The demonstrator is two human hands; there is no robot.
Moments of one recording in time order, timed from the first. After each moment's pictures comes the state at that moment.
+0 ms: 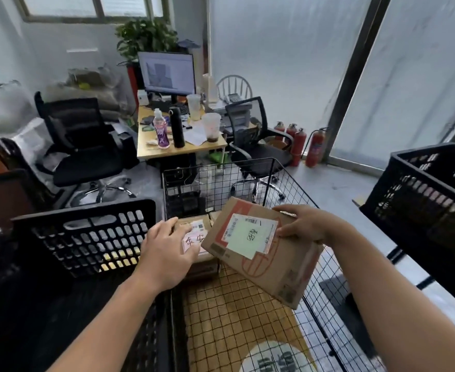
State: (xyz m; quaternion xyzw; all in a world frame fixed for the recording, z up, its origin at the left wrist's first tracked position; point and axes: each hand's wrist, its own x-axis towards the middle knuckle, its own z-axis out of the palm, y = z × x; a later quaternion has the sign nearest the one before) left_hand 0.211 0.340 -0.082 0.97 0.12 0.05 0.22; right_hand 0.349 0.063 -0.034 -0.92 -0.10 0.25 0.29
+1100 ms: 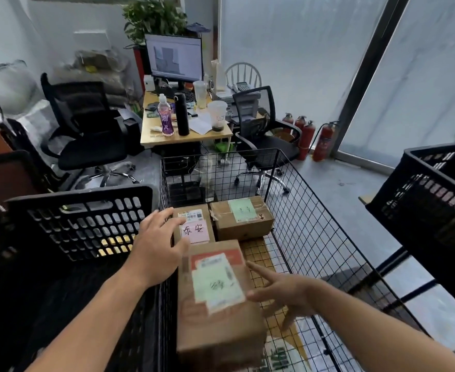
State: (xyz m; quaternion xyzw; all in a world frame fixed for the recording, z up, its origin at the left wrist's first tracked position) left_hand 0.204 0.338 -0.082 0.95 0.13 0.06 0.29; right_hand 0.288 0.065 -0.145 -0.72 -0.03 0.55 0.42
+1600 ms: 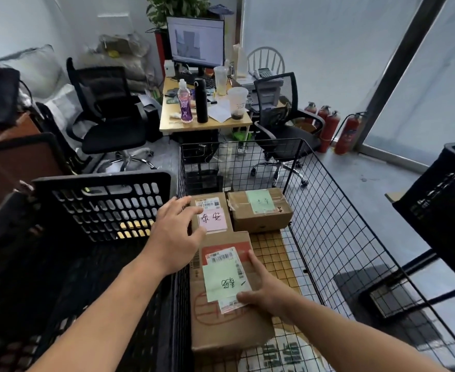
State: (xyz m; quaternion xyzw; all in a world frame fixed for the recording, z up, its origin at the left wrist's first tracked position) left_hand 0.204 0.340 -0.088 0.95 0.13 0.07 0.29; right_hand 0.258 0.118 -0.191 -0.77 -0.04 0.45 0.45
